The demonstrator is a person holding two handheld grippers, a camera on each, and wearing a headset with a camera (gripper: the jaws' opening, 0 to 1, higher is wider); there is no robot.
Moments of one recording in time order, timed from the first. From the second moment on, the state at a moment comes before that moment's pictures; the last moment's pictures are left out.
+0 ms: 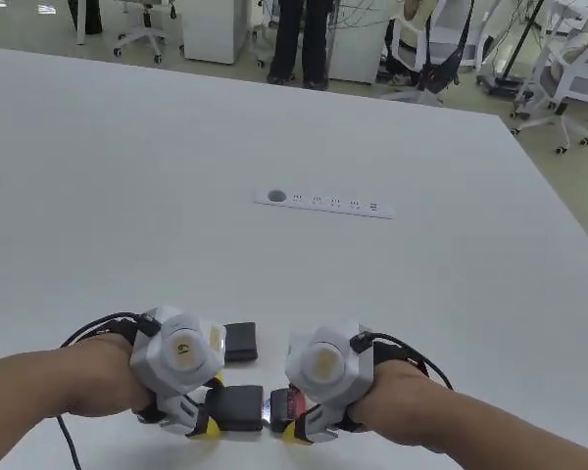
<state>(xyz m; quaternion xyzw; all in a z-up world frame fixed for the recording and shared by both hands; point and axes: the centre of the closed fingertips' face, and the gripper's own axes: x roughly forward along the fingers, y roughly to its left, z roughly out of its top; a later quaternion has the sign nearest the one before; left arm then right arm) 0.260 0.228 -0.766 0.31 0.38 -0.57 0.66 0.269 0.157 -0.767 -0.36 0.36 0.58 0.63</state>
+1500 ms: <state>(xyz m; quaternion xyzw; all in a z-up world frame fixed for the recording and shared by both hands) 0.357 0.241 -0.754 0.32 0.36 -0.52 0.70 0.354 0.016 -0.757 -0.40 0.37 0.51 0.66</state>
